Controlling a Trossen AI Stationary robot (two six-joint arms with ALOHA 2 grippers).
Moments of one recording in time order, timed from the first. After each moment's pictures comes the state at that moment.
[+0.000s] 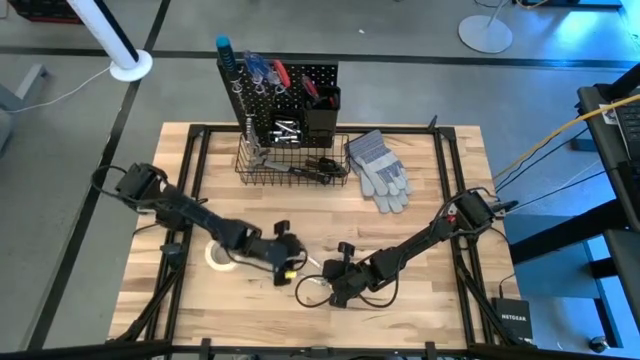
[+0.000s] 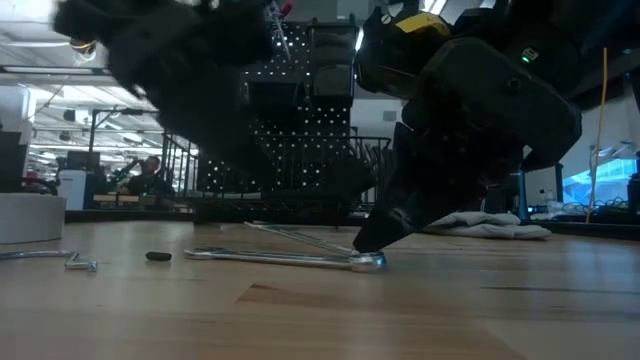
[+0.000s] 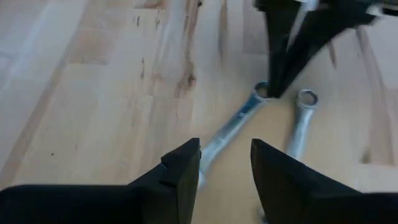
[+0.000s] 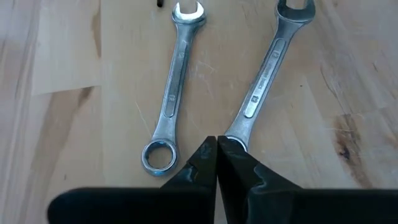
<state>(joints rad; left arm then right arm) -0.39 1.68 0.84 0.05 -0.34 -0.33 0.50 2.04 1.15 -0.11 0.37 0.56</state>
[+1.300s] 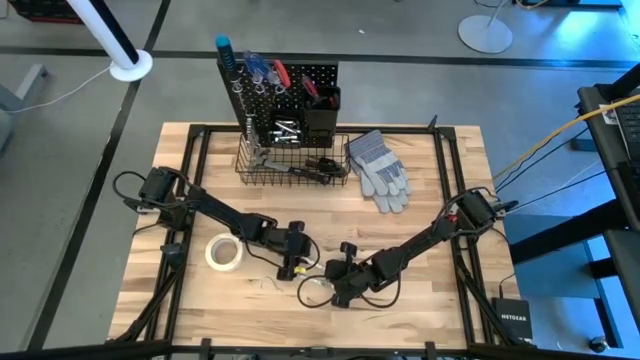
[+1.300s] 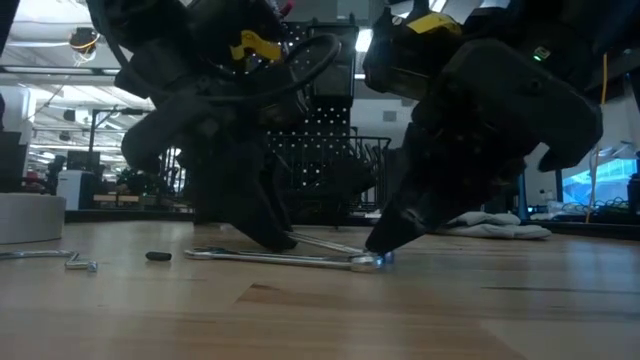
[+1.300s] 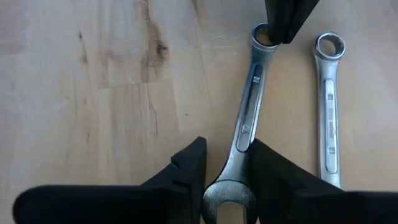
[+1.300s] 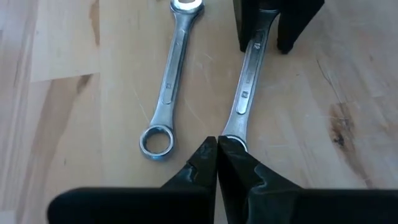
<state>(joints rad) -0.25 1.86 0.87 0.11 -0.02 -0.09 0.50 2.04 1.15 -0.12 0.37 0.57</state>
